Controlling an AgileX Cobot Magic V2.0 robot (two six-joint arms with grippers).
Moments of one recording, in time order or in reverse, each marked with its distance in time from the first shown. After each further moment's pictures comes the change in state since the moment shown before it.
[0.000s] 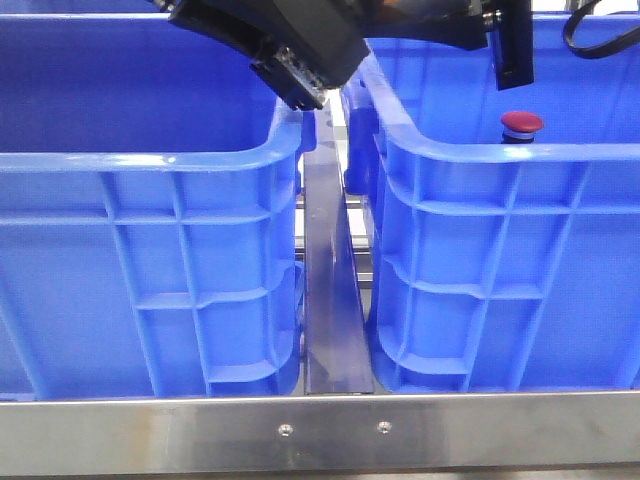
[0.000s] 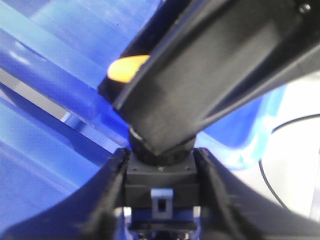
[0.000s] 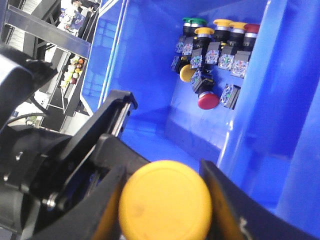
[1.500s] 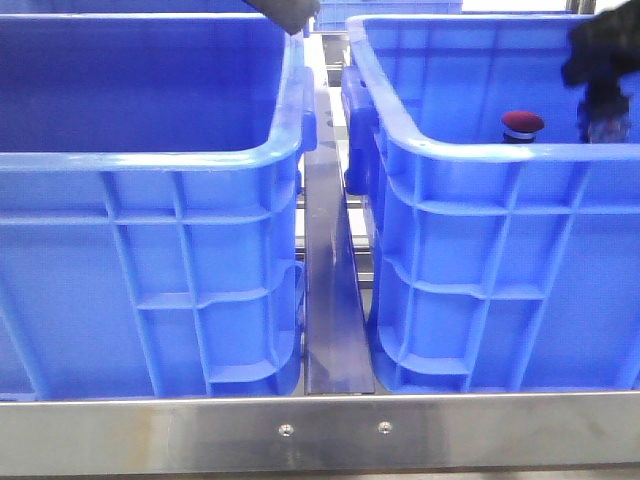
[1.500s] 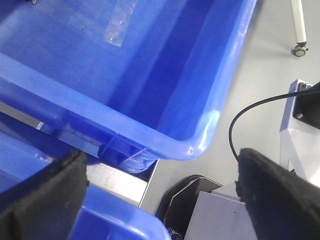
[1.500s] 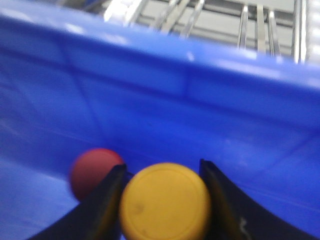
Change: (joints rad) left arm 0.000 0.001 -0.139 0.011 0.206 0.000; right arm -0.343 0.232 -0.193 -0.120 -0.672 -0.751
